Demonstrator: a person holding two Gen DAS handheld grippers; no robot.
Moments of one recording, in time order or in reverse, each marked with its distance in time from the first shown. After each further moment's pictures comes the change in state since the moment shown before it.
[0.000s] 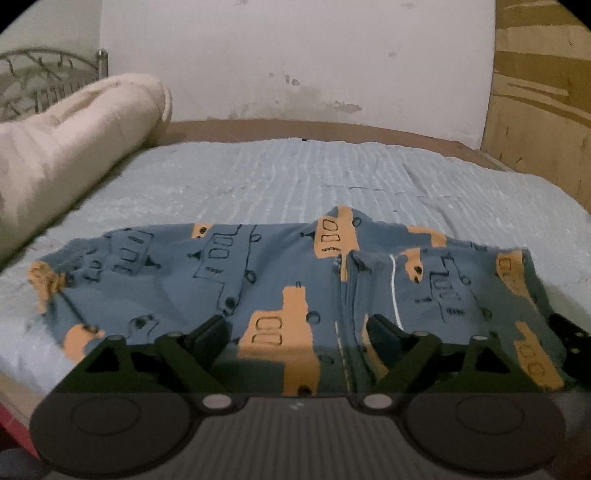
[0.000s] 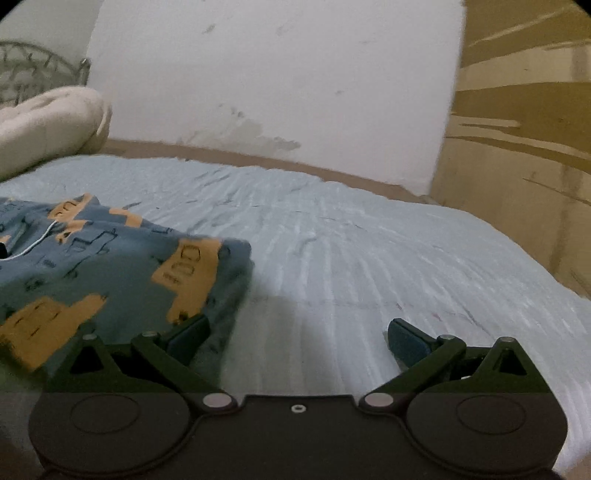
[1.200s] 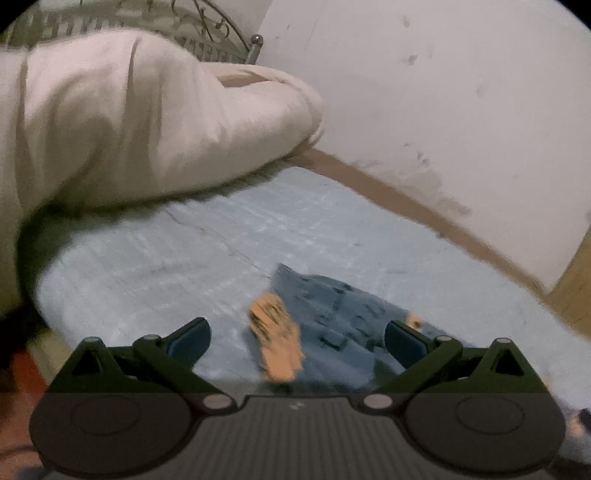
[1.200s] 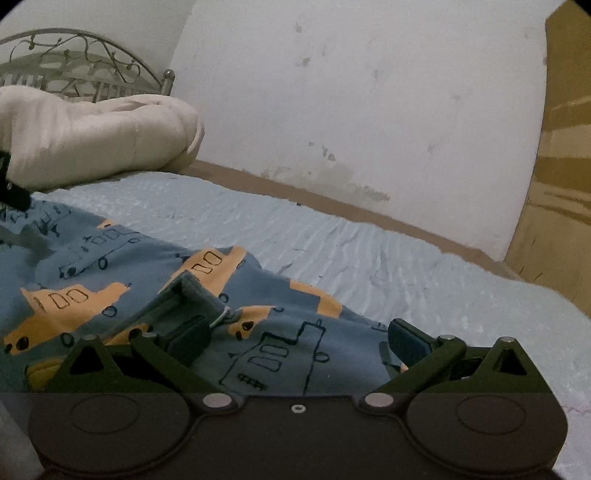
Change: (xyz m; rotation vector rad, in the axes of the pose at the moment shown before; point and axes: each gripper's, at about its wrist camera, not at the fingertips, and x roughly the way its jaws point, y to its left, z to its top) left arm -0.001 0.163 -0.008 -0.500 -0.169 0.082; right arm 0.009 0.146 0.035 -0.168 -0.140 0.190
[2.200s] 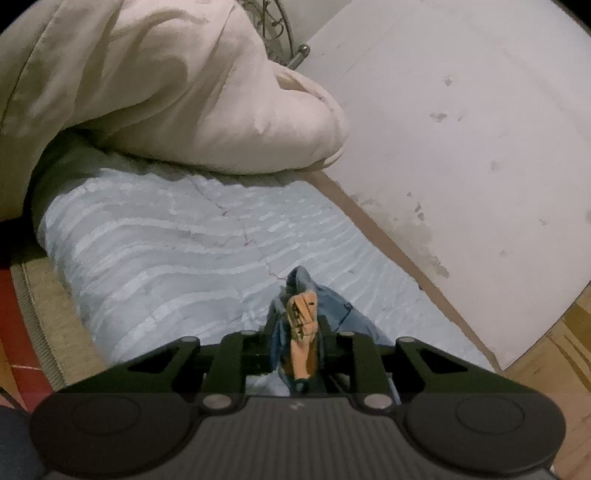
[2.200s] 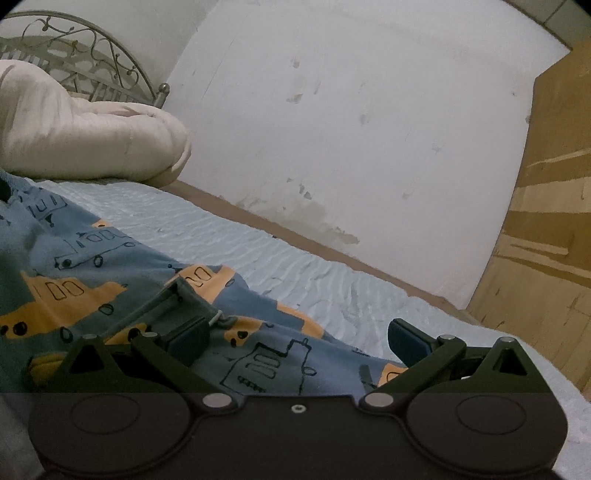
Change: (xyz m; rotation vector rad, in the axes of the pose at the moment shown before) left arm -0.002 0.043 -0.010 -0.276 -0.065 -0.091; right arm -0.007 0.023 -0.010 -0.102 -0.126 -0.131
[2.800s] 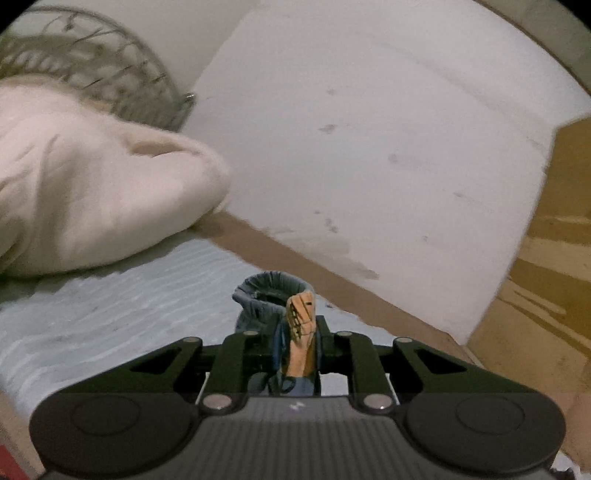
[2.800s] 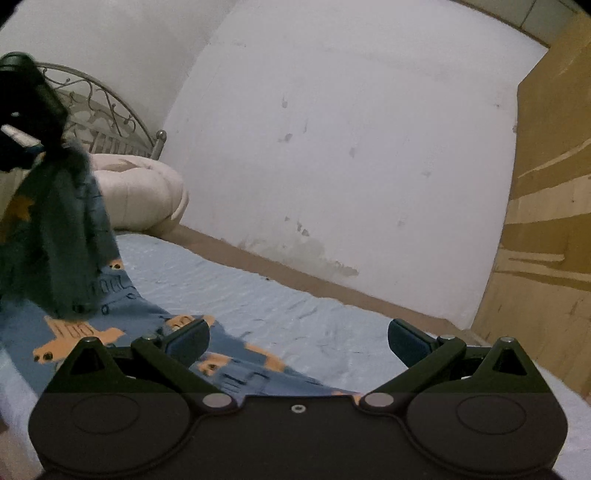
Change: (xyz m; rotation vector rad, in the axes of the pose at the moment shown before) left arm -0.044 -0.127 0.007 0.309 -0.109 -0.197; right arm -0.043 -0.055 0.012 0.081 -0.119 0.032
